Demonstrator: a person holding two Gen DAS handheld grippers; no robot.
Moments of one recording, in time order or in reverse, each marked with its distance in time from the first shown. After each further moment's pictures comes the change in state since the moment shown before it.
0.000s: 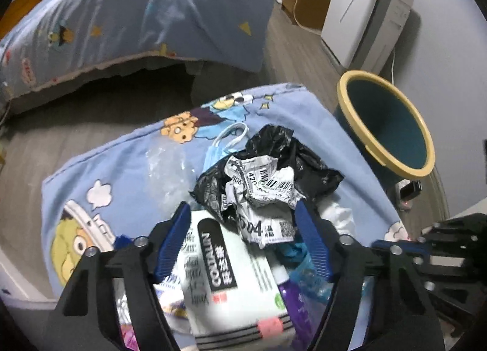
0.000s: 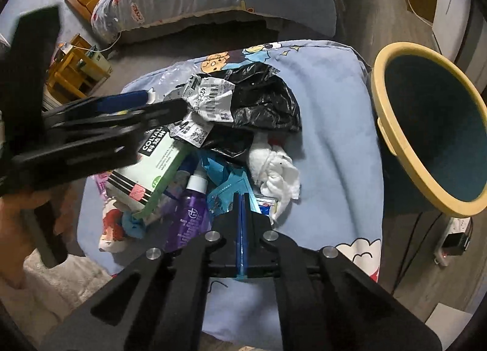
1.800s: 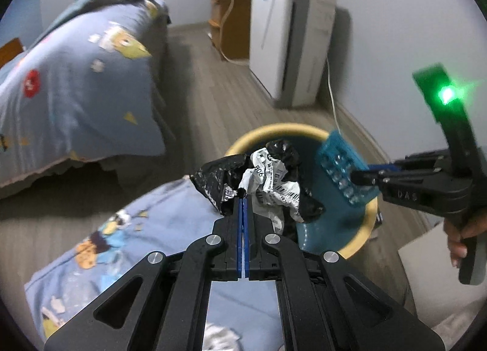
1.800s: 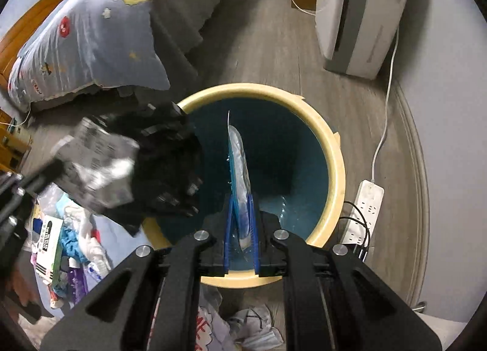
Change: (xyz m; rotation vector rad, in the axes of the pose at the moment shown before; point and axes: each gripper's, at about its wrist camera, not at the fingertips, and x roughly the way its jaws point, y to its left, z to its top) left arm 0.015 -0.180 0.101 0.260 -0.173 -0.122; right arm -0.080 -0.208 0.049 0.297 -0.090 -0.336
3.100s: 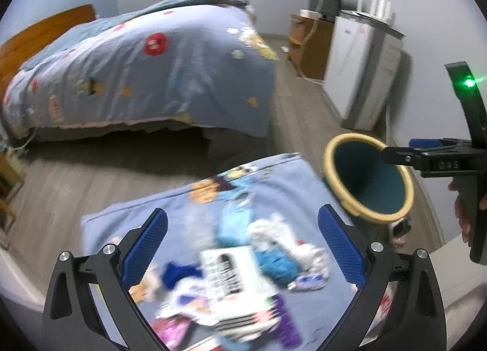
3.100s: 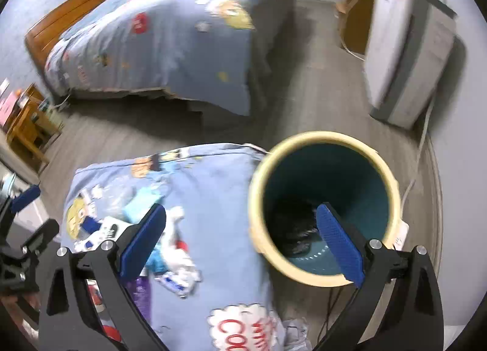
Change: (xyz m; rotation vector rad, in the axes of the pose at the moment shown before) left arm -0.168 0.137 -0.101 -0.258 -0.074 0.249; right arm -0.076 0.161 -0.006 -0.198 -0.140 0.115
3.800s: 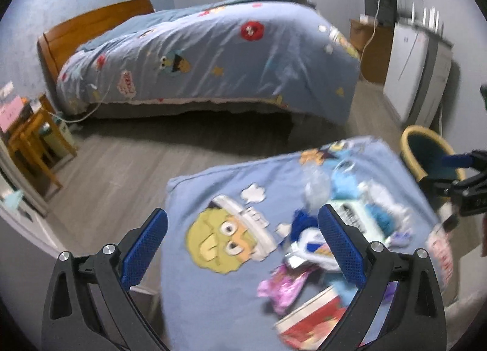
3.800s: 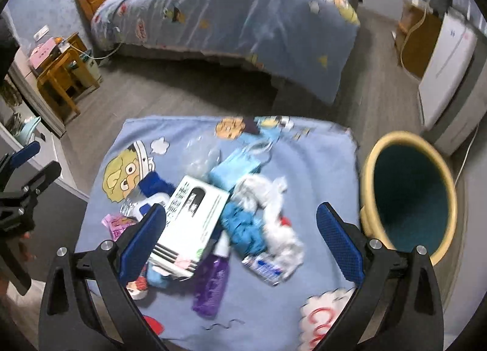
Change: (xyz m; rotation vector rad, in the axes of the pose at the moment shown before) left arm -0.040 0.114 -0.073 -0.070 0.002 0.220; right arm 0.033 0.135 -0.050 -0.145 0.077 0.107
